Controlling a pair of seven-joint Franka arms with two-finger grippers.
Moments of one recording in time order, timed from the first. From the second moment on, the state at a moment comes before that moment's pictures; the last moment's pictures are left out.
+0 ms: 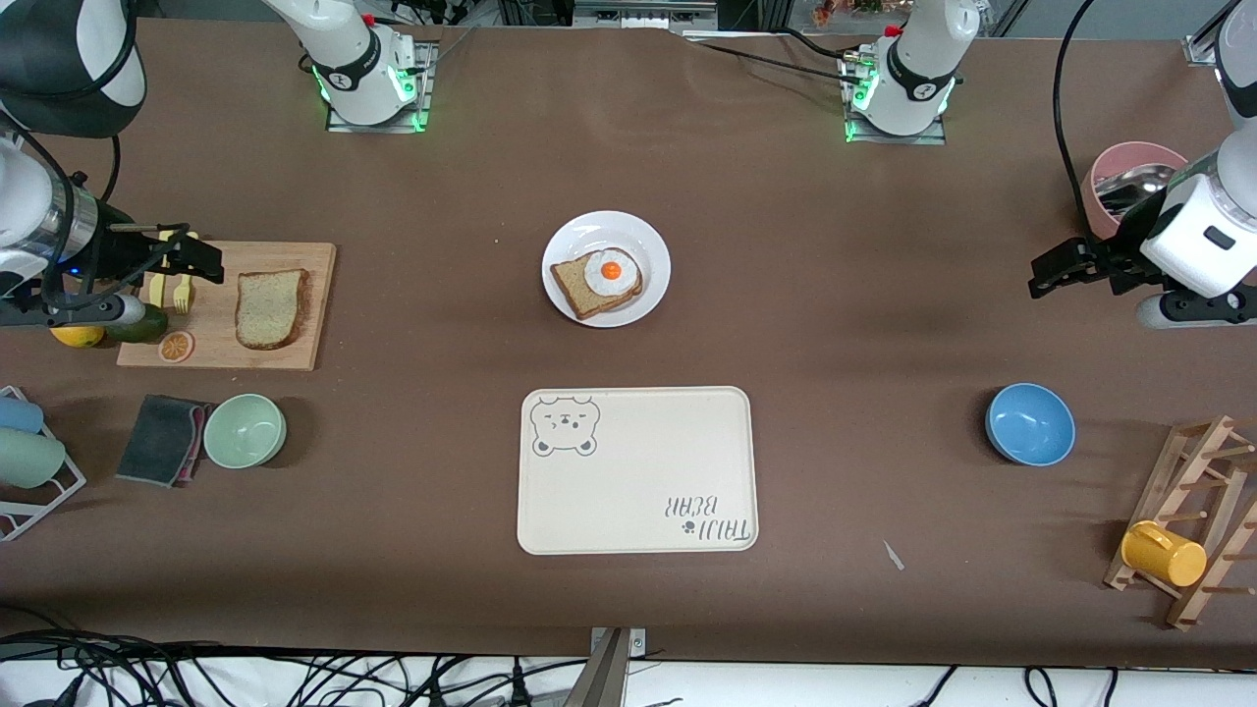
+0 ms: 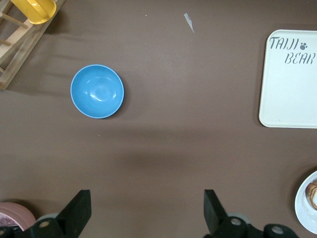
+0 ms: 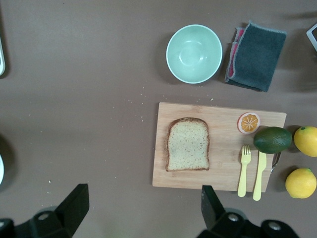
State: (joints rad) left arm 0.01 0.09 -0.05 -1.58 -0.02 1.62 -0.11; right arm 0.03 0.10 -0.01 -1.67 -0.04 1.65 -0.04
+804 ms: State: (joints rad) left arm 0.01 0.07 -0.06 -1.58 -0.02 1.59 -0.14; right arm 0.03 0.10 -0.01 -1.69 -0.04 1.64 -0.04
